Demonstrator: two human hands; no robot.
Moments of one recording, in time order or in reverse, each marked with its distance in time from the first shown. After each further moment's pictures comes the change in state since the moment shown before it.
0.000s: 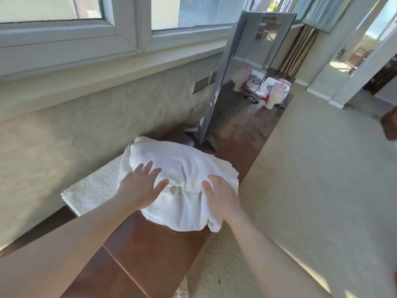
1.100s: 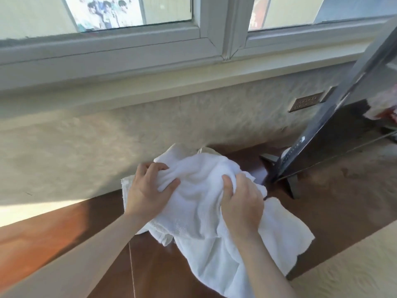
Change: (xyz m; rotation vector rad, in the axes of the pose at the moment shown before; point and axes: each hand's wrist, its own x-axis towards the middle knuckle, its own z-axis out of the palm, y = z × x) left_hand 0.021 -0.018 -0.008 -0.527 0.715 -0.627; right_hand 0.145 -0.076 0.011 0.222 0.475 -0.475
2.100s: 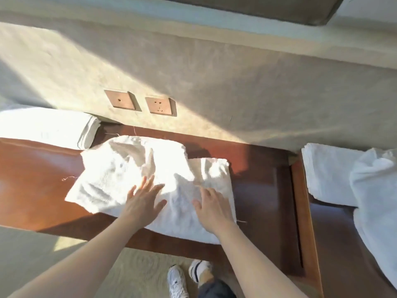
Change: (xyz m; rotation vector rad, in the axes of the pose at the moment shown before) left_hand -0.281 -0.455 -0.329 0.534 -0.355 -0.478; right_hand -0.398 -0.376 0.182 -0.234 -1.253 -0.564
